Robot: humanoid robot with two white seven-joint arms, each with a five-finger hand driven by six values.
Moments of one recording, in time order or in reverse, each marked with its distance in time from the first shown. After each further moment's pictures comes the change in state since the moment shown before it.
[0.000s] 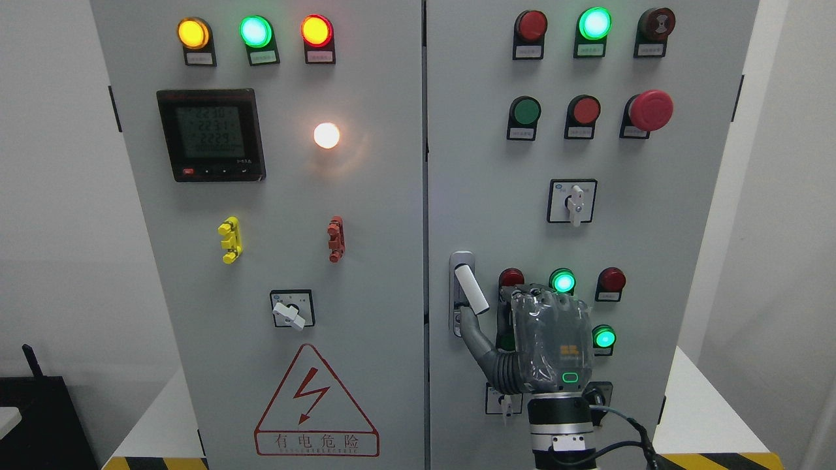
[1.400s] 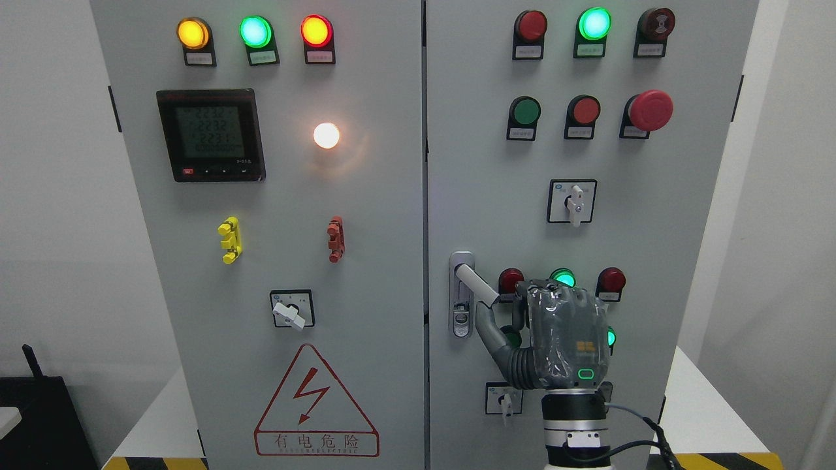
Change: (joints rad) left arm 0.000 0.000 0.000 0.000 0.000 0.000 0.000; right arm 0.001 -0.003 -0.035 -0.024 -0.002 -0.004 0.007
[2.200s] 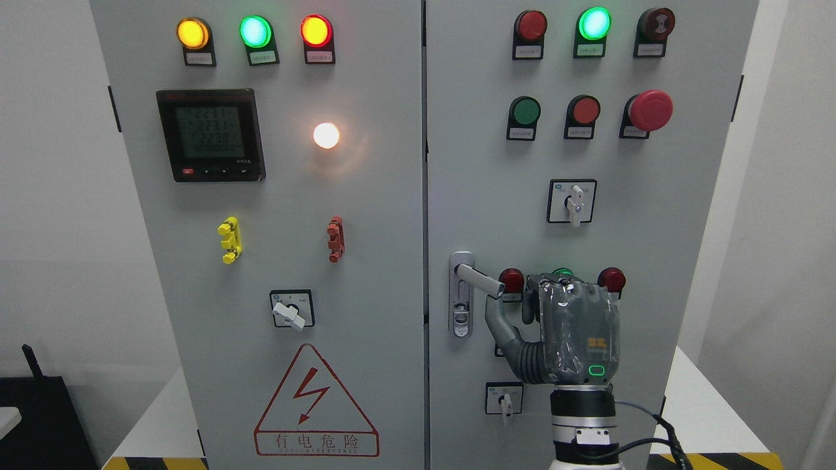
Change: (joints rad) left arm 0.000 0.000 0.000 0.000 0.000 0.000 0.000; right arm -0.008 -0.001 -0.015 -0.014 -0.003 -0.002 -0.006
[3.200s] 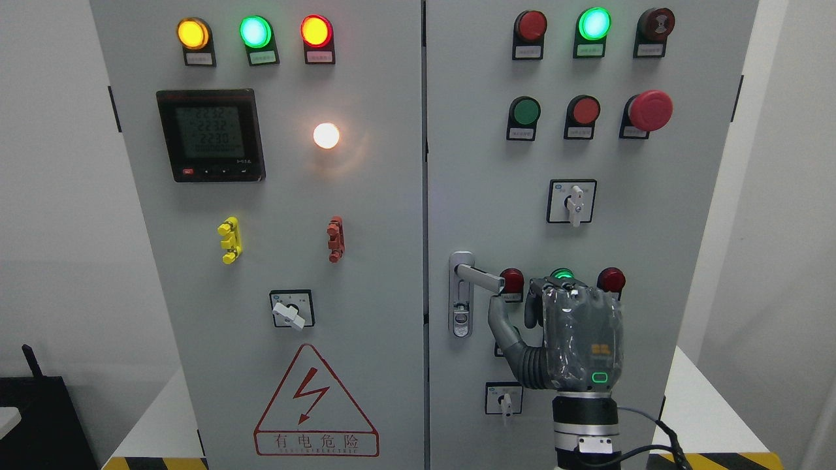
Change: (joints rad) left arm 0.000 0.000 0.000 0.000 0.000 0.000 0.000; right arm 0.058 -0.008 0.005 -0.019 -0.004 -0.029 -0.060
